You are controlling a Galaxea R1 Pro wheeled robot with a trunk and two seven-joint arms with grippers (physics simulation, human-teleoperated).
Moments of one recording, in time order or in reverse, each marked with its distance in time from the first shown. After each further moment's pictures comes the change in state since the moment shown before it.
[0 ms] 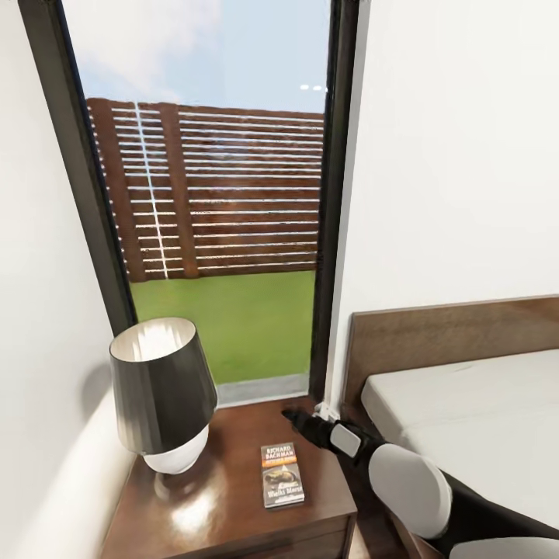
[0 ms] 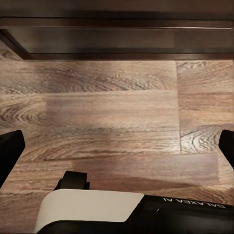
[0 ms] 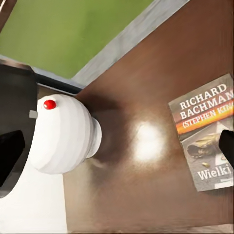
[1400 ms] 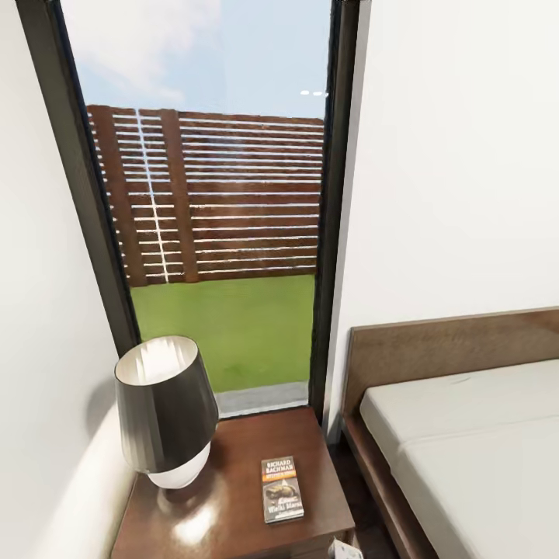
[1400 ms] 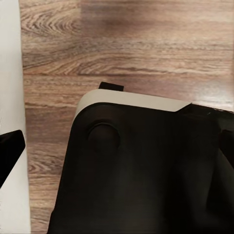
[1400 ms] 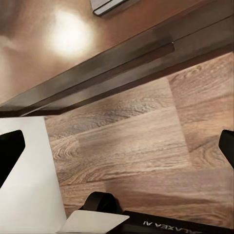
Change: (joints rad) left arm -0.067 -0.018 0.008 0.695 0.005 -0.408 -0.007; right arm 0.430 -0.021 0.008 -0.017 0.286 -0.115 -0.005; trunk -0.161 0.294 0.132
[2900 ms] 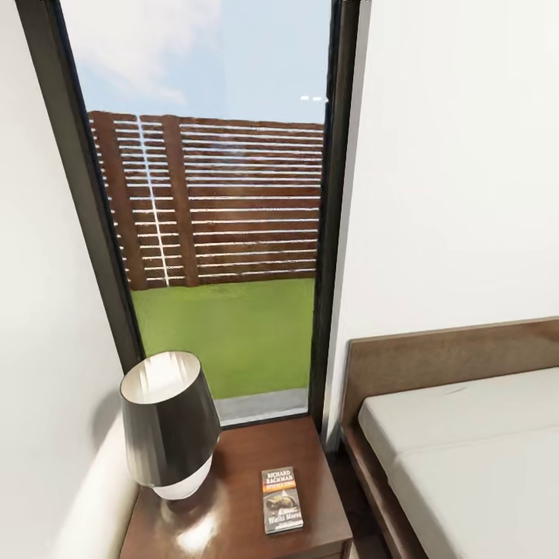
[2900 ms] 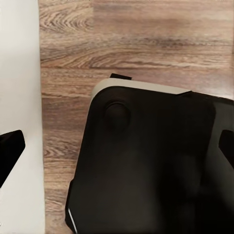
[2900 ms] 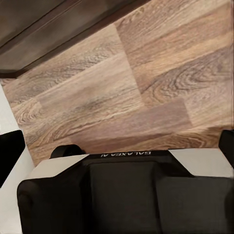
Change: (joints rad) left arm -0.023 -0.004 0.002 0.148 0.000 -0.121 -0.007; right arm 0.178 -0.090 -0.002 -0.012 0.005 -0.011 -0.013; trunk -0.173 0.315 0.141
